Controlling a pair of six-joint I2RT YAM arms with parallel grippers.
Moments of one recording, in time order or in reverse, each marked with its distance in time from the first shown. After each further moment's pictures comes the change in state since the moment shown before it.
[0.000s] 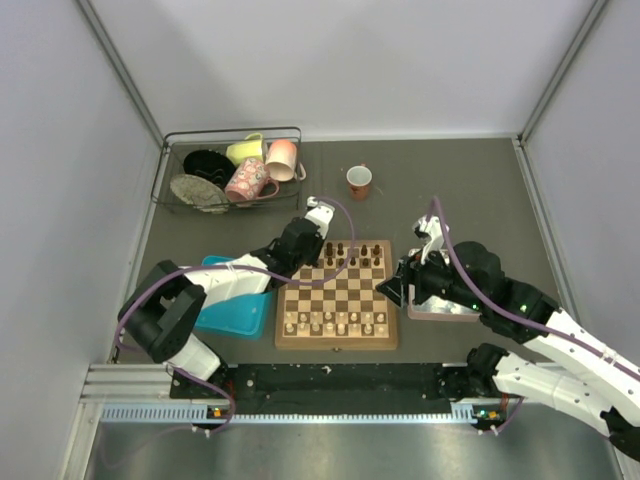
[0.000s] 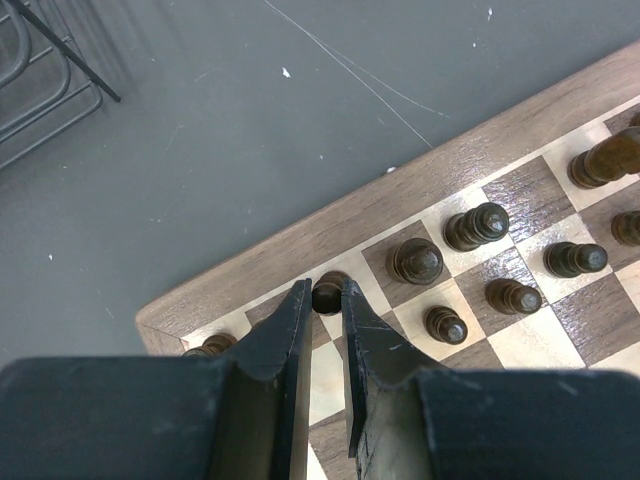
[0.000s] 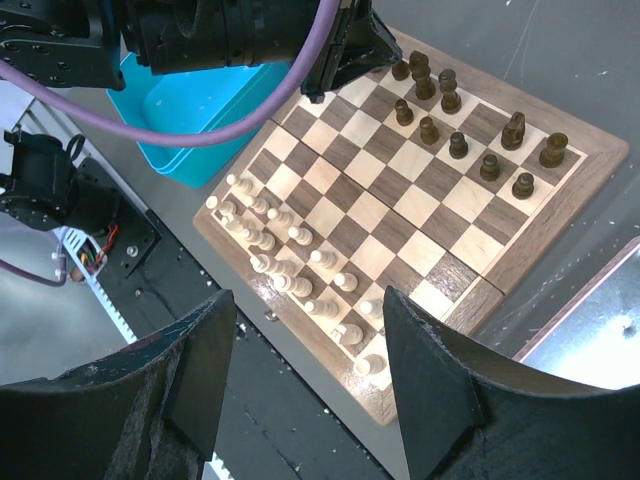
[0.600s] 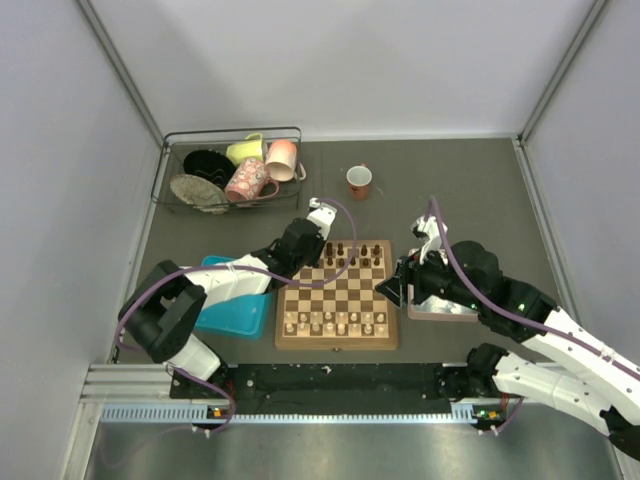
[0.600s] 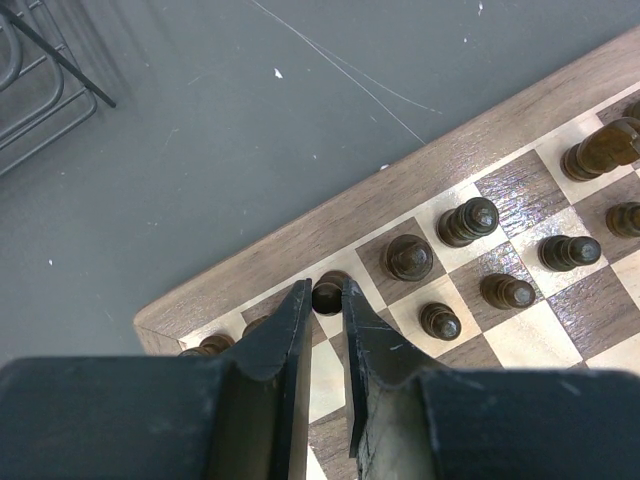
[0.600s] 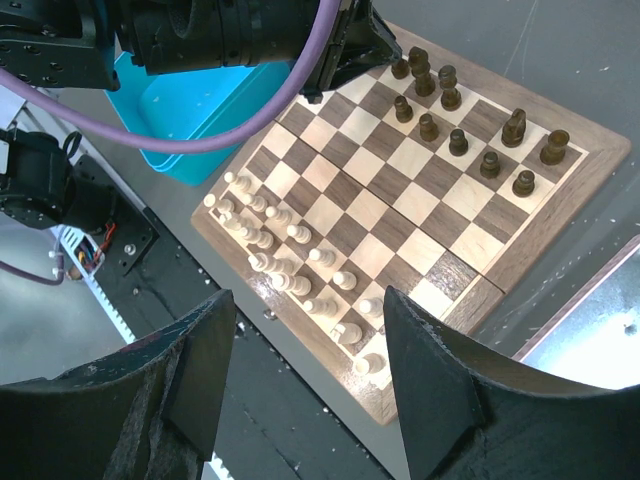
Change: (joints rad) left arm -0.010 0.001 0.000 0.001 0.000 0.020; right arm 0.000 0.011 0.000 0.000 0.000 0.000
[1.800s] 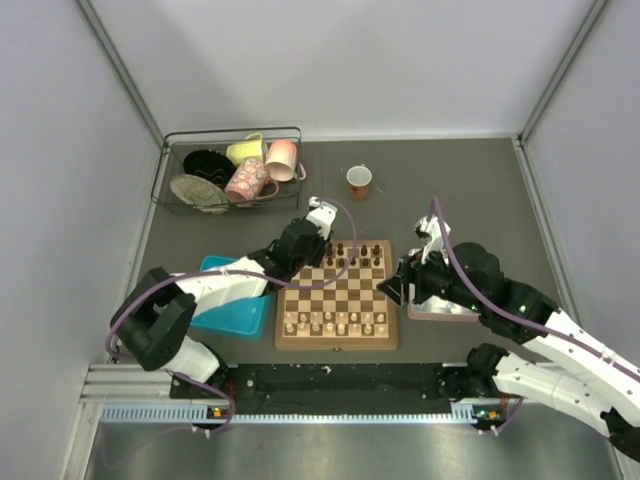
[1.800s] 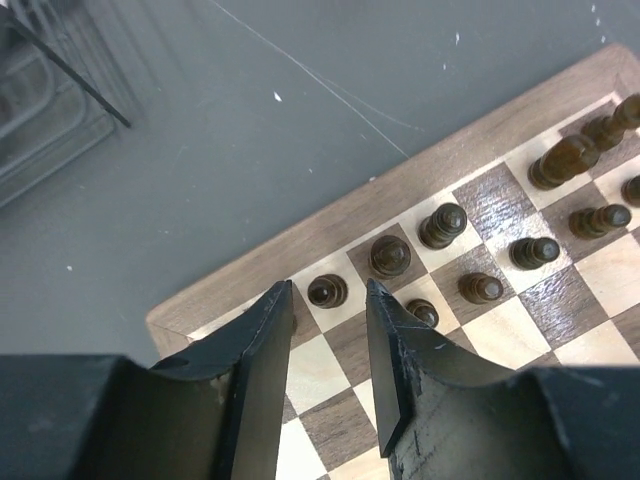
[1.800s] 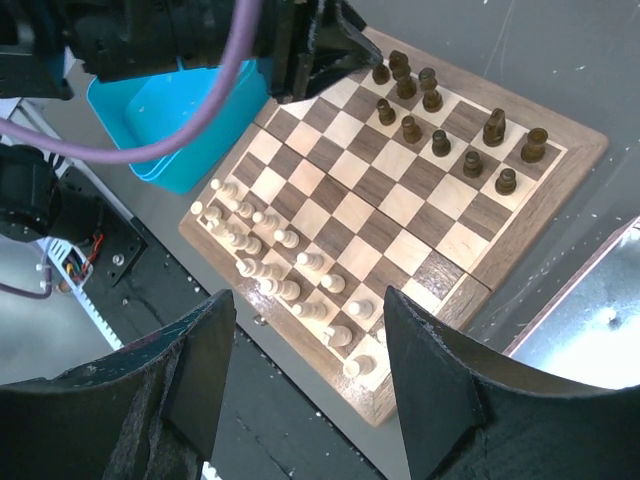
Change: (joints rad) left arm -0.020 -0.041 0.000 -0.016 -0.010 0.005; right arm -0.001 -0.011 -0.011 0.000 0.026 0.004
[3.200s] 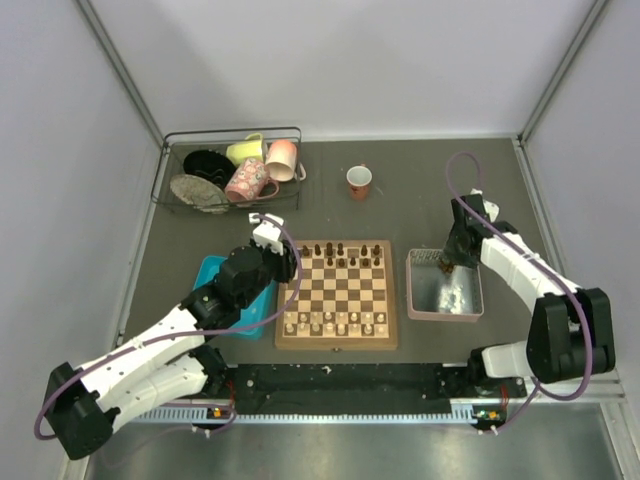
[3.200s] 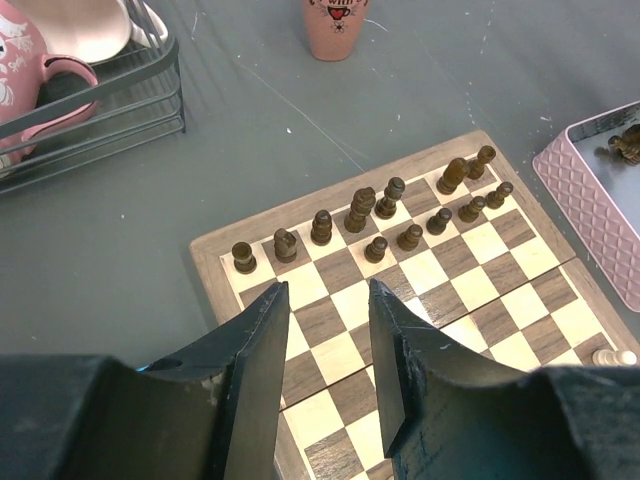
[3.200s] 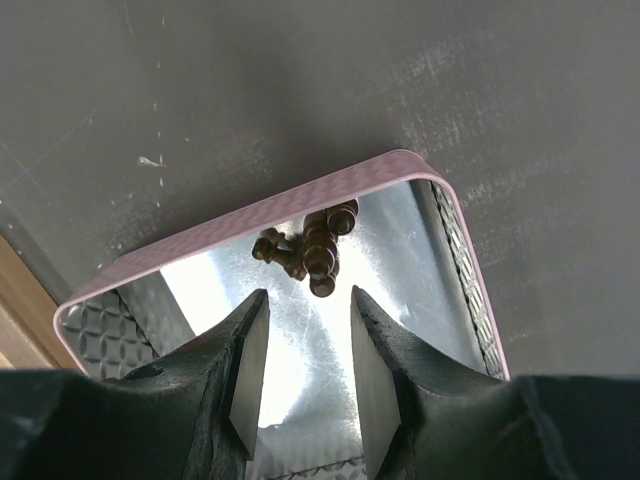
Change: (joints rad) left arm -0.025 -0.671 -0.215 -0.173 -0.013 -0.150; right arm -0.695 0.642 0.067 -0.091 0.281 0.172
